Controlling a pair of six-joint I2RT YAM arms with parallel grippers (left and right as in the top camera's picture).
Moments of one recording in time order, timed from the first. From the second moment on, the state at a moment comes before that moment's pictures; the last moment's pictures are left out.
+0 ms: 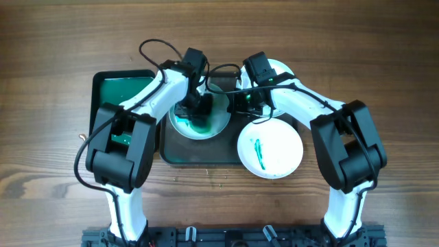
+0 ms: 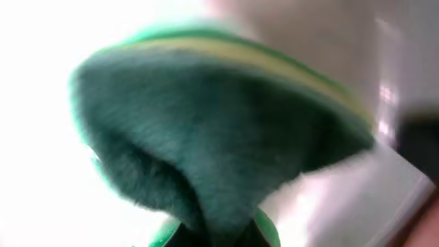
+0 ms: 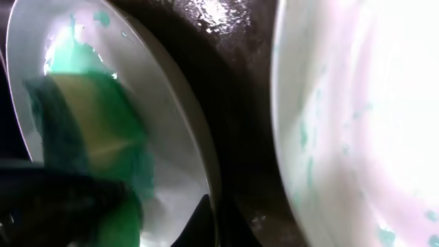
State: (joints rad) left arm -0.37 2.06 1.41 -0.89 0.15 -0.27; right arm 0.43 2.05 1.29 -0.46 -0.46 0.50
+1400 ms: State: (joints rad) left arm -0.39 2.06 1.41 -0.78 0.45 -0.13; right arm 0.43 2.06 1.29 -0.46 -0.47 0.50
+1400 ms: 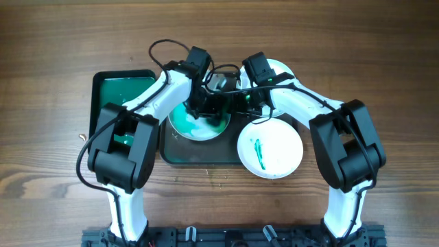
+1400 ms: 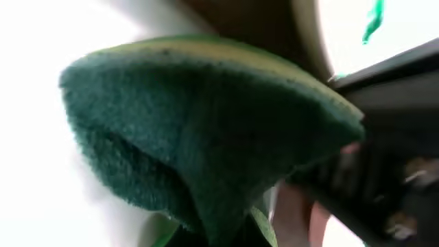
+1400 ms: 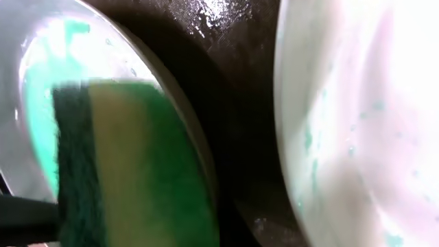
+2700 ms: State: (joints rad) left arm -0.31 2.05 1.47 -1.04 -0.10 -0.49; right arm 0.44 2.06 1.30 -0.48 -0.48 0.49
